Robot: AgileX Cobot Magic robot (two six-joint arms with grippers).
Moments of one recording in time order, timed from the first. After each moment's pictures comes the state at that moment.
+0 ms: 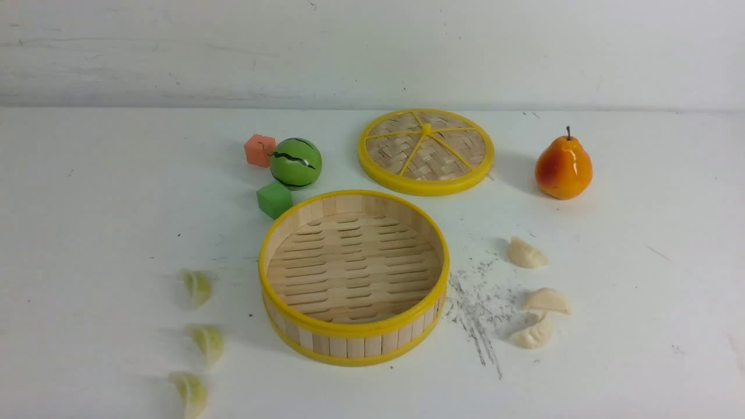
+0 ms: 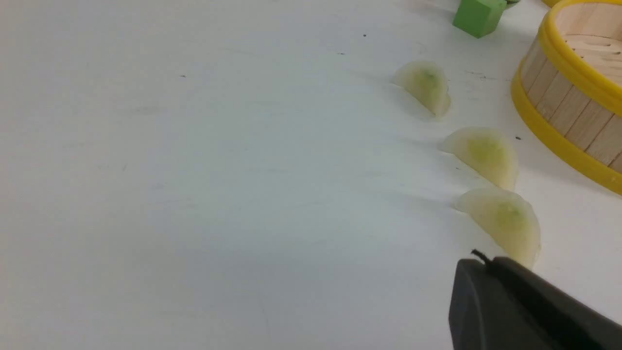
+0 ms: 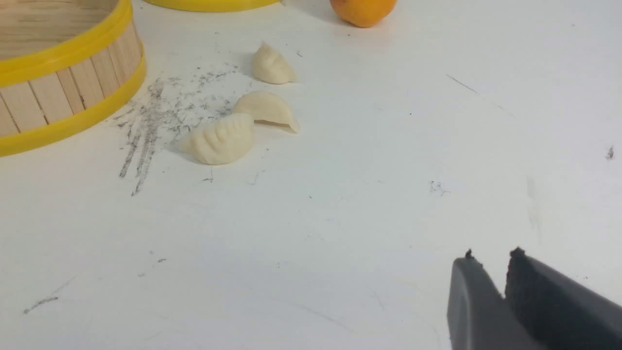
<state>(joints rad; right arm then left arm) 0.05 -0.01 0.02 0.07 0.38 -0.06 -0.02 -0.01 0.03 -0.01 0.40 -0.16</state>
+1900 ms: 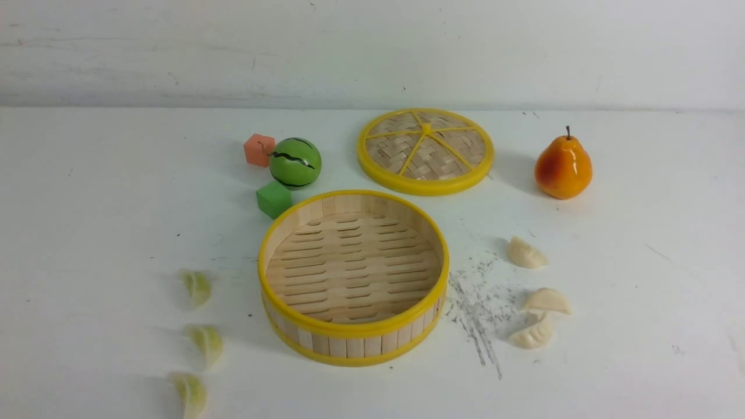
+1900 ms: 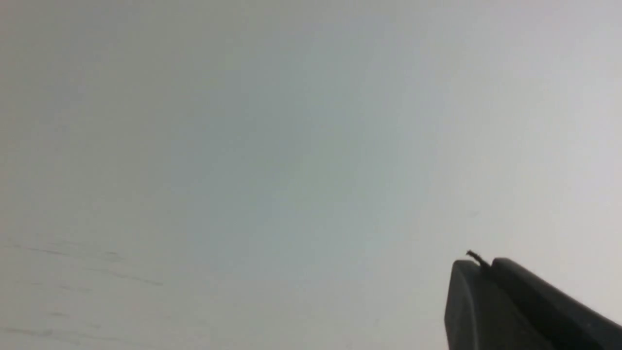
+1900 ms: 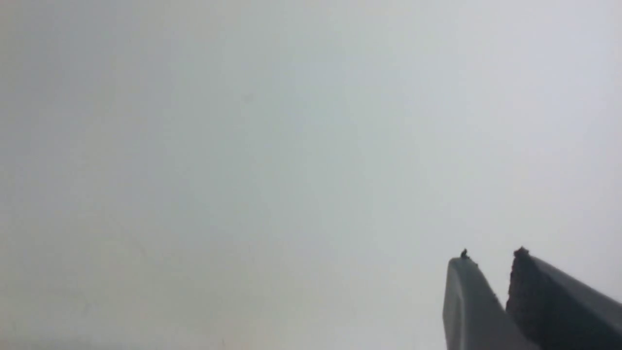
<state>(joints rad) 0.05 -0.01 0.03 0.03 -0.47 0.04 -0.02 -0.01 0.03 0.04 -0.58 -0.35</state>
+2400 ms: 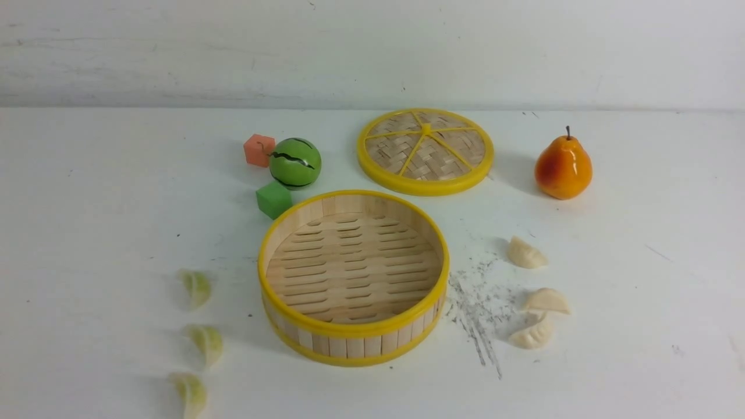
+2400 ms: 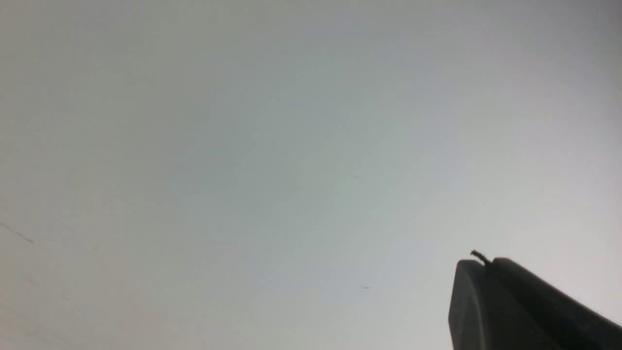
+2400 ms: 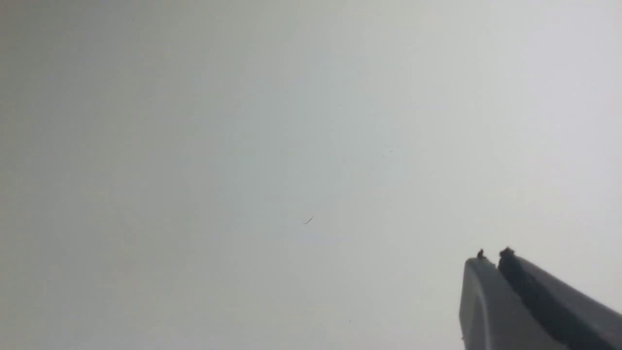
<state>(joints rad) 0.05 0.07 -0.21 -0.04 -0.34 0.37 -0.02 0.07 -0.37 0.10 -0.20 -0.71</state>
